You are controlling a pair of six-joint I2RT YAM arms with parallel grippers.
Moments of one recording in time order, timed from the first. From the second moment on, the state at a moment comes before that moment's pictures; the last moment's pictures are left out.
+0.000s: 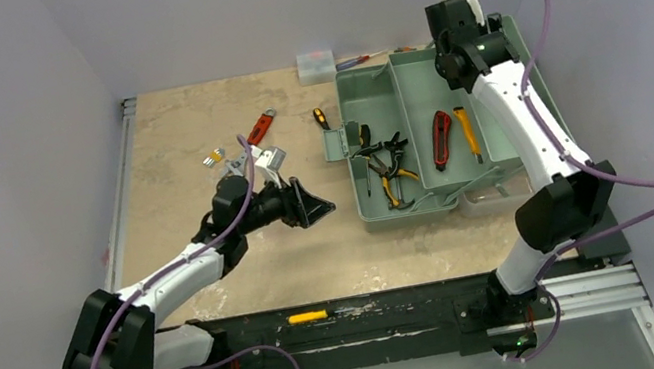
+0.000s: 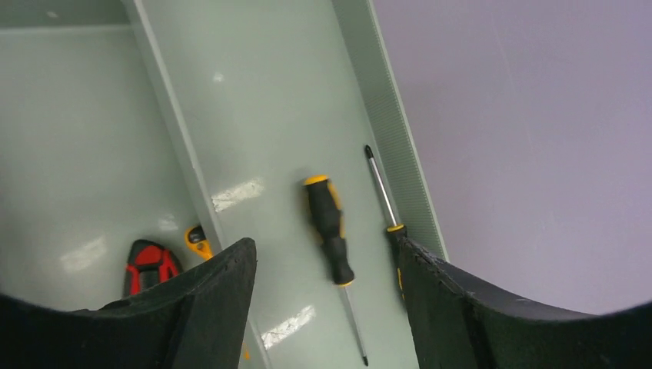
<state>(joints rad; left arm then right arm) -0.53 1.24 0.53 0.45 0.57 -0.55 0.23 1.65 1.77 -0.90 0.83 0.00</state>
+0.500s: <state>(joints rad) -0.54 1.25 0.56 0.36 0.50 -0.53 0.30 1.39 1.67 -0.91 0.15 0.14</state>
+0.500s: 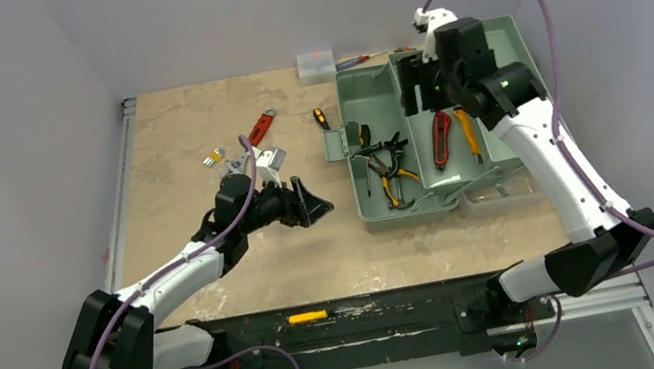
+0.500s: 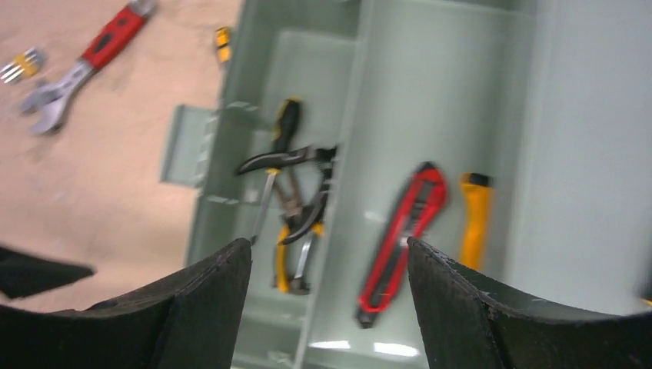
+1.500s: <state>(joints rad) -0.54 0.94 0.56 -0.06 -0.34 -0.55 0.72 1.69 1.25 -0.54 0.08 0.42</state>
